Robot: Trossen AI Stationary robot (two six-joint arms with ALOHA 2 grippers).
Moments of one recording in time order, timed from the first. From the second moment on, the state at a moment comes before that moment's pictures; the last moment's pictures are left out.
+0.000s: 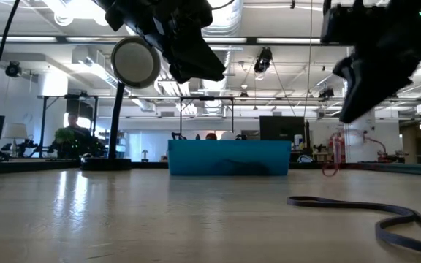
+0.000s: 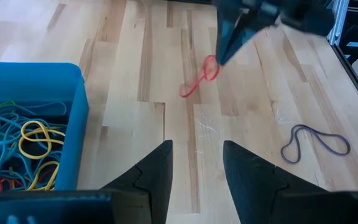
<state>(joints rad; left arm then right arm) 0.03 1.54 1.08 -0.13 0.12 -0.06 0.46 1.45 0.85 -0.62 0.42 0.57</state>
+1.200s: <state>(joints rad) 0.03 1.54 1.08 -0.11 0.12 -0.05 0.13 1.42 0.72 -0.54 0.07 0.28</state>
